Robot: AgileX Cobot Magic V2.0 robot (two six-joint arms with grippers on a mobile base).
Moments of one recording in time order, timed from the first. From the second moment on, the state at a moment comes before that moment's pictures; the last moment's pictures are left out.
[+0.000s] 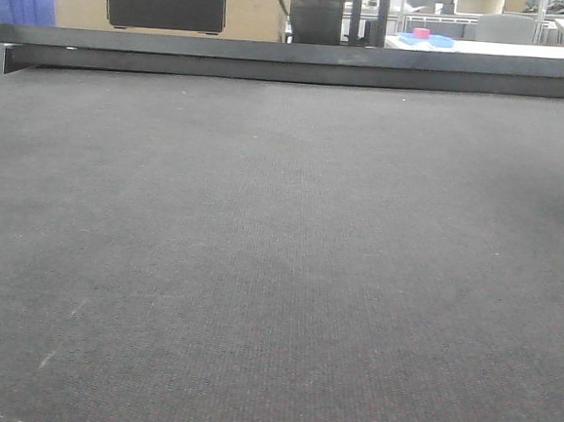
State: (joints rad) left arm -0.04 1.20 -1.54 -0.01 1.05 0.08; right arm 0.07 1.11 -1.36 0.16 0.84 -0.14
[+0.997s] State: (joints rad) left arm -0.04 1.20 -1.54 -0.01 1.04 0.08; right arm 0.07 1.11 -1.36 0.16 0.84 -0.14
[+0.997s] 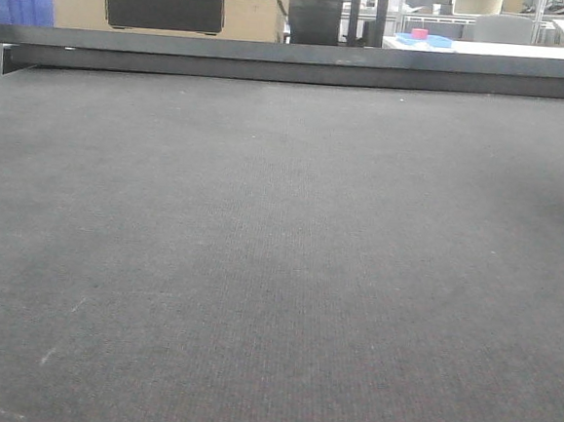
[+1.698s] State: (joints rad) left arm -0.04 1.20 -1.54 0.00 1.04 0.08; right arm 0.07 1.11 -1.36 0.17 0.84 -0.14
